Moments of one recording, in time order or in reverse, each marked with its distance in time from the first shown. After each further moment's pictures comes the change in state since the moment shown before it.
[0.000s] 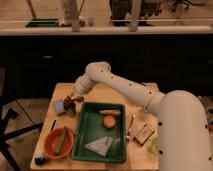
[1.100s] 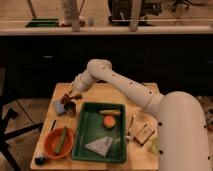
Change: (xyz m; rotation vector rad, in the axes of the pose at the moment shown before) arm -0.014 -0.010 -0.009 -0.012 -0.094 -0.110
